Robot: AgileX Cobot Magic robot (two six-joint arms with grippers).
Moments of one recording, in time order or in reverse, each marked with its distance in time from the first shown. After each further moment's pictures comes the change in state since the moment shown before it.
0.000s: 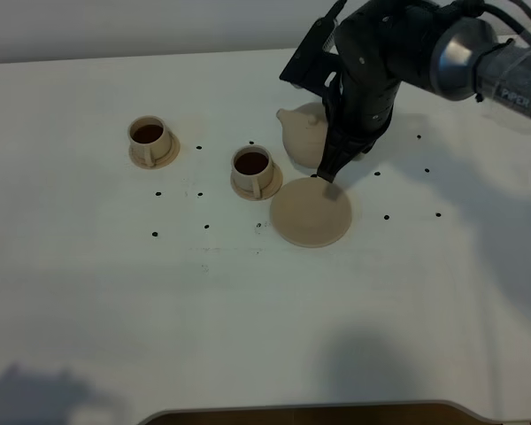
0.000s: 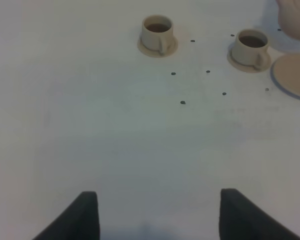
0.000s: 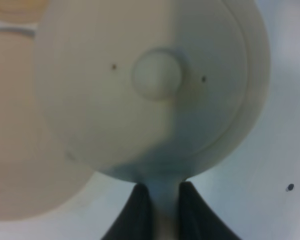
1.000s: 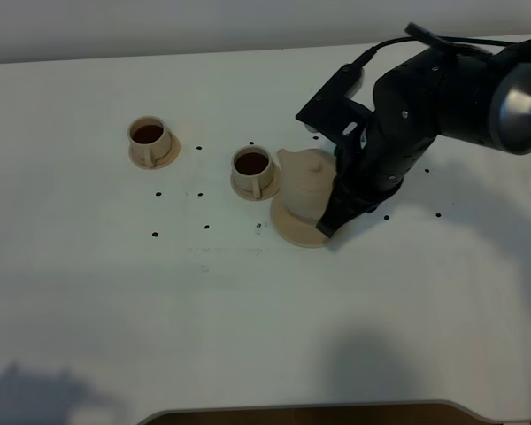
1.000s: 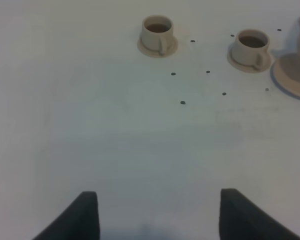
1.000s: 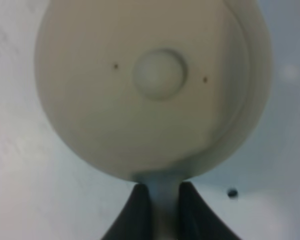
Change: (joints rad) left arm 0.000 0.000 0.000 0.000 0.000 -0.001; right arm 0.041 -0.209 0.399 0.183 -0.220 0.066
